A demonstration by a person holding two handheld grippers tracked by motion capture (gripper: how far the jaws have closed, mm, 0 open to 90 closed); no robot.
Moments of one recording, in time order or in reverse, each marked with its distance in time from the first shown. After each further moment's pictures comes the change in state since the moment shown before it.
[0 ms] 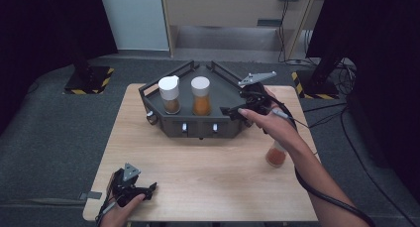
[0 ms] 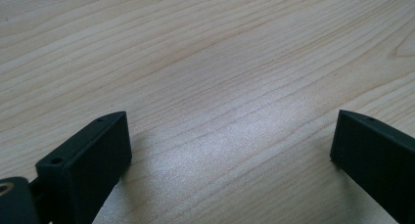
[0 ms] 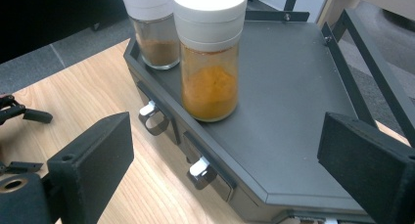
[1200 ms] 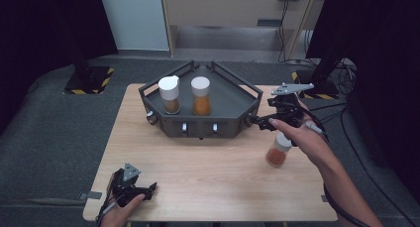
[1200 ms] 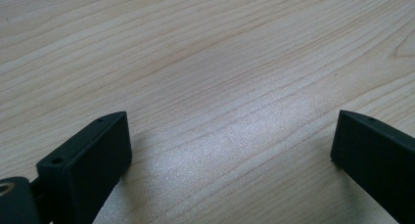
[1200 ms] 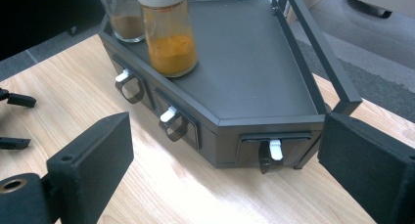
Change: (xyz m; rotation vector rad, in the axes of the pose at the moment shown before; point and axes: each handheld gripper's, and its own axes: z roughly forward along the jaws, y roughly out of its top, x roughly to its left) left arm 0.000 0.000 0.000 -0.001 0.002 0.000; right arm -0.010 -0.046 -0.062 -0.010 -0.083 0.066
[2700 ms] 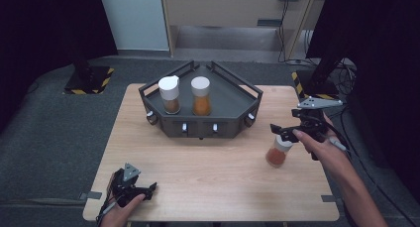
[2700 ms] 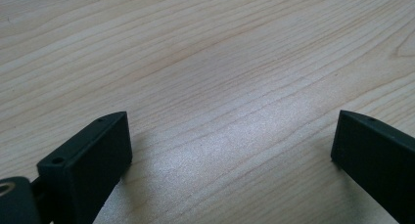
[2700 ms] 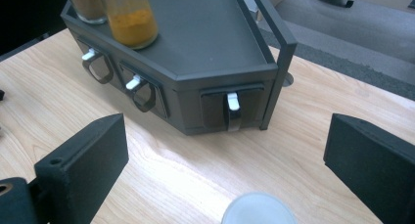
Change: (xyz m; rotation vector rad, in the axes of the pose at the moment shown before) left arm 0.000 0.000 0.000 0.000 0.001 0.000; right arm -0.011 -0.052 -0.037 -0.019 -0.089 0.064
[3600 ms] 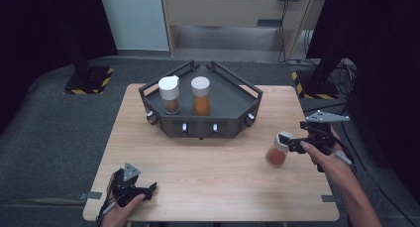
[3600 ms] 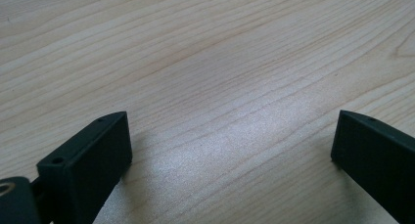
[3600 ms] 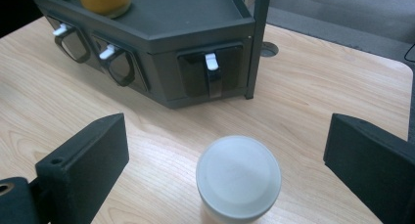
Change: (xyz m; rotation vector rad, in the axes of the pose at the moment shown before) left arm 0.000 0.000 0.000 0.000 0.000 0.000; right arm -0.008 -0.043 -0.003 0.012 -0.043 0.055
